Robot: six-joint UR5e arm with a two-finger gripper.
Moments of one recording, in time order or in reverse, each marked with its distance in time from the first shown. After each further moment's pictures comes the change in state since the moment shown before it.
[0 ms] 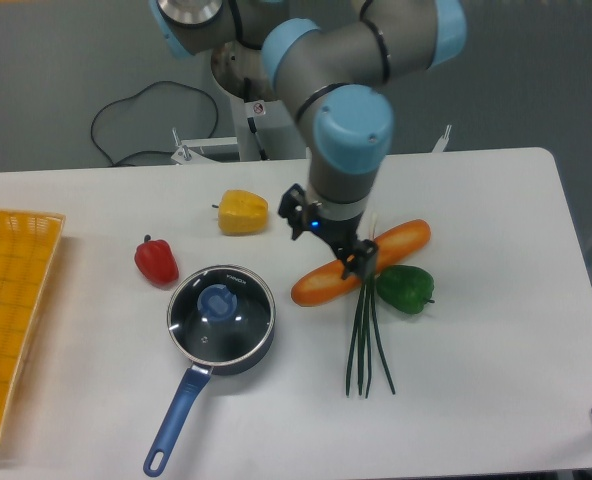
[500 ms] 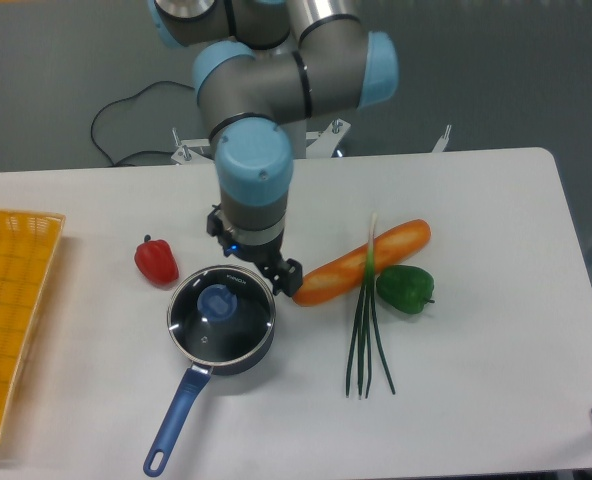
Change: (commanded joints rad) arm -0.106 -0.055 -0.008 0.038 0.003 -0.169
